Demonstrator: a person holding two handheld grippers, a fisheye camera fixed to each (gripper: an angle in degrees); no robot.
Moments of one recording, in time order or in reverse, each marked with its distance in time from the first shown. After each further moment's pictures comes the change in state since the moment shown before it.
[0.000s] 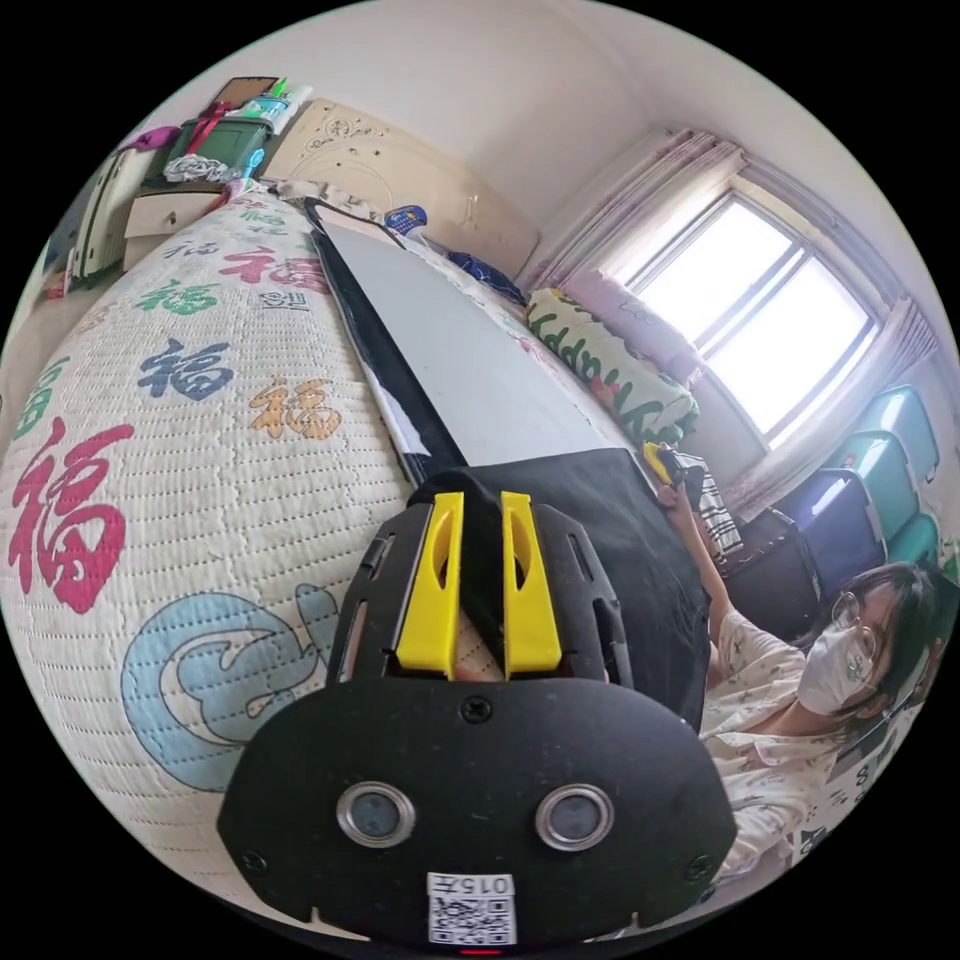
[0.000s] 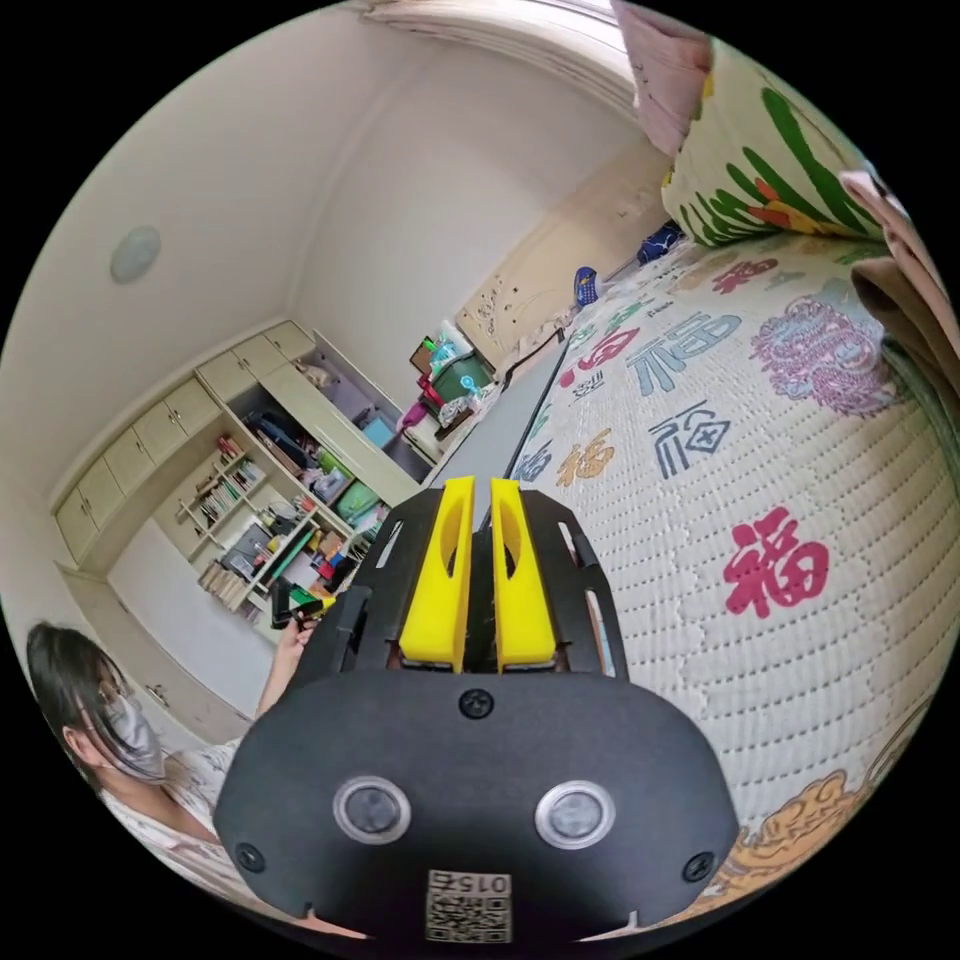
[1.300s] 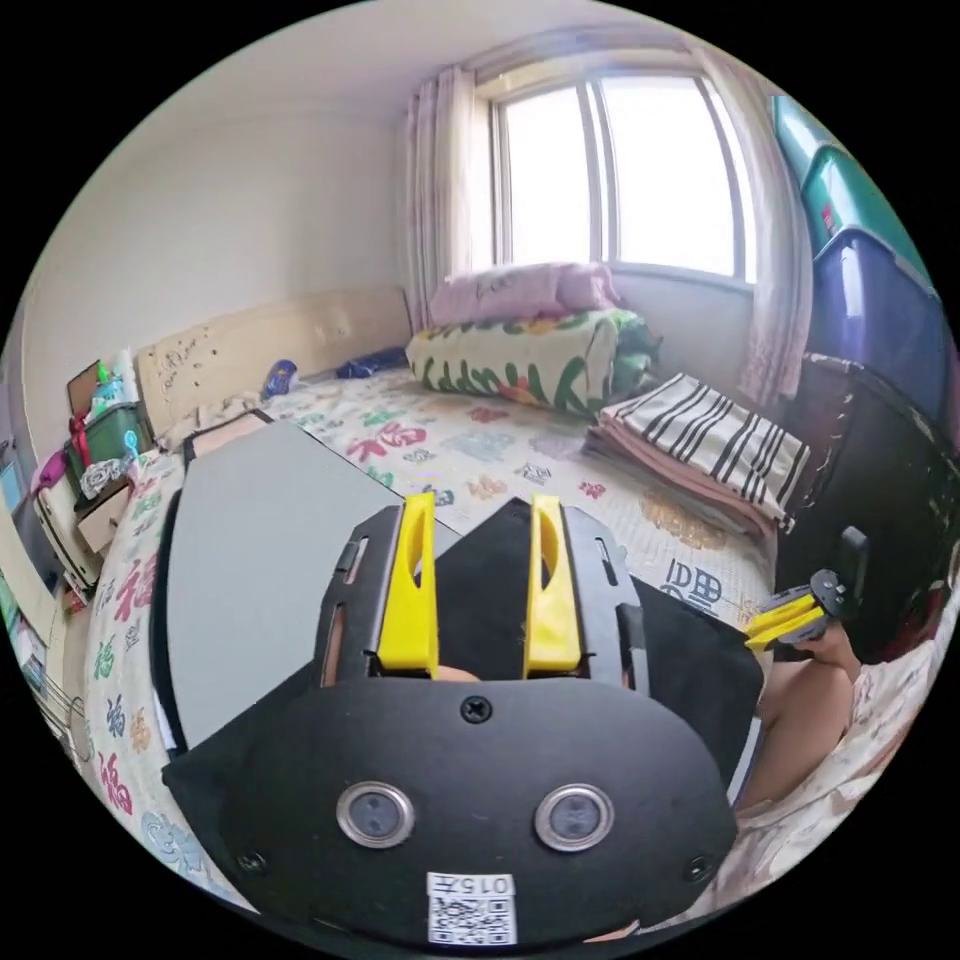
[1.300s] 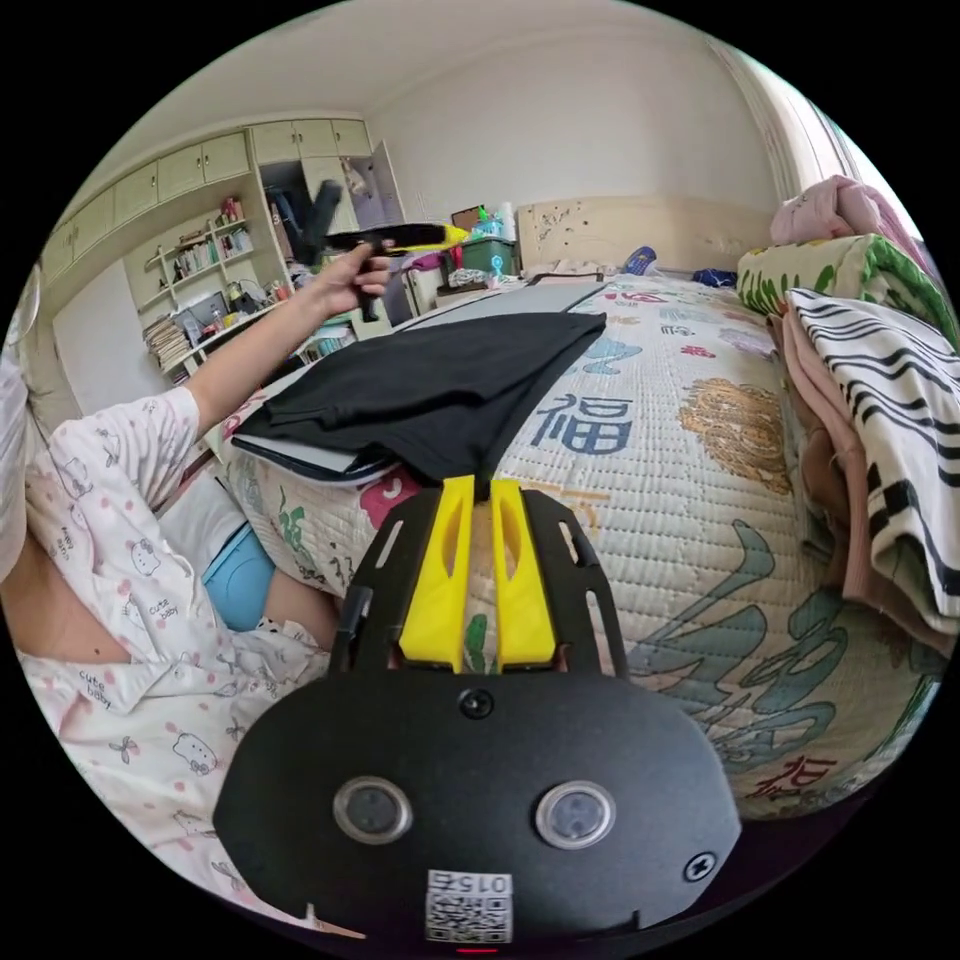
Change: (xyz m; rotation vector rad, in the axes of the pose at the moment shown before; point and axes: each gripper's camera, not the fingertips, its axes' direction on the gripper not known) left arm 0.003 0.387 0.450 0.121 -0.261 0.610; right arm -0.170 0.385 -0.165 -0.322 0.298 -0.477
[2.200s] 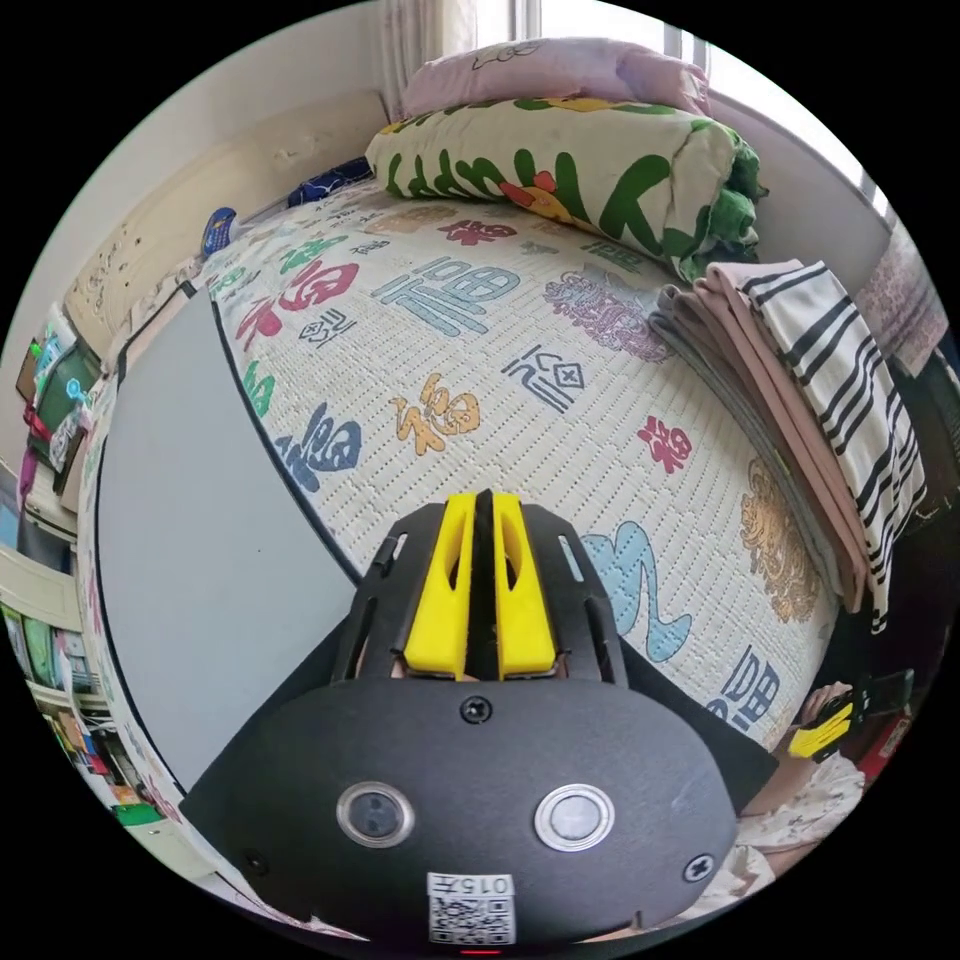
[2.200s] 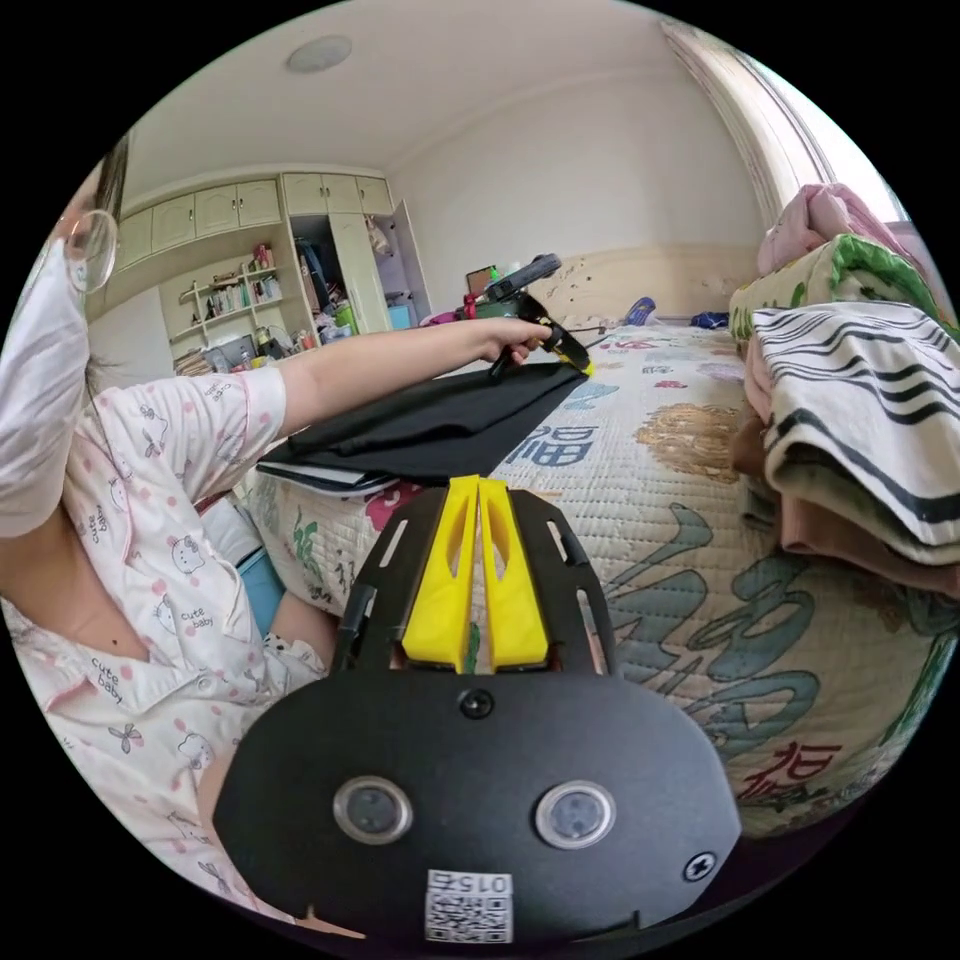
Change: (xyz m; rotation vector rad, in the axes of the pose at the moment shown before) left arm -0.048 0.235 0.409 -0.585 -0.037 -0.027; right arm 0.085 0.108 -0.032 0.187 -0.045 -0.017
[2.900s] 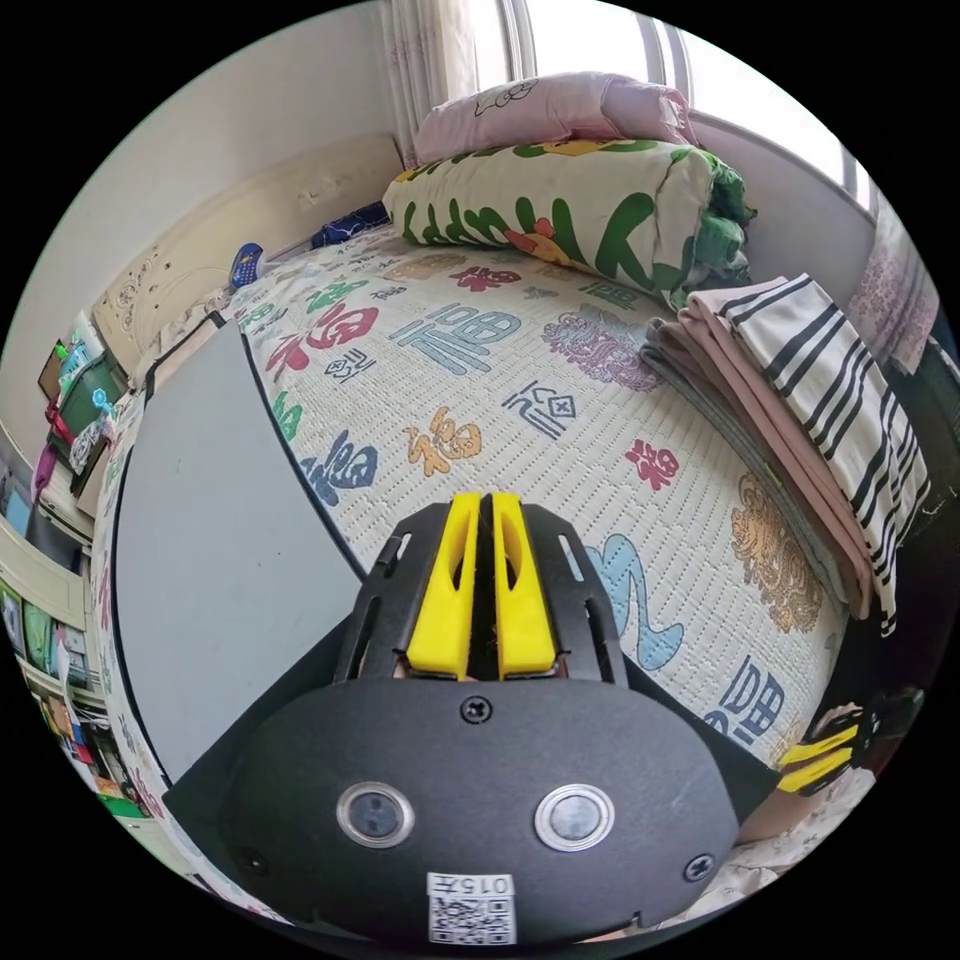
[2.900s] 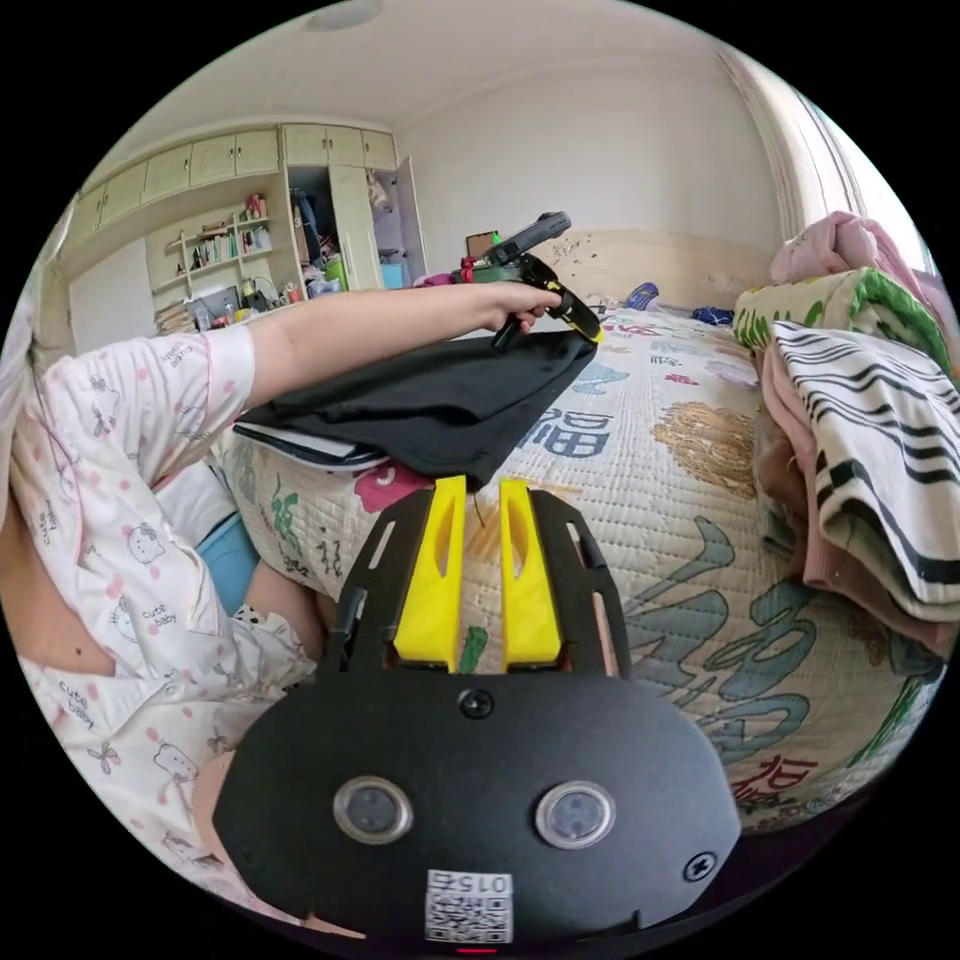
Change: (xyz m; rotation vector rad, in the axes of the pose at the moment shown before) left arm -0.069 0.094 -0.033 0.129 -0.051 -0.012; right arm 0.044 0.067 0.060 -0.110 0.082 -0.075
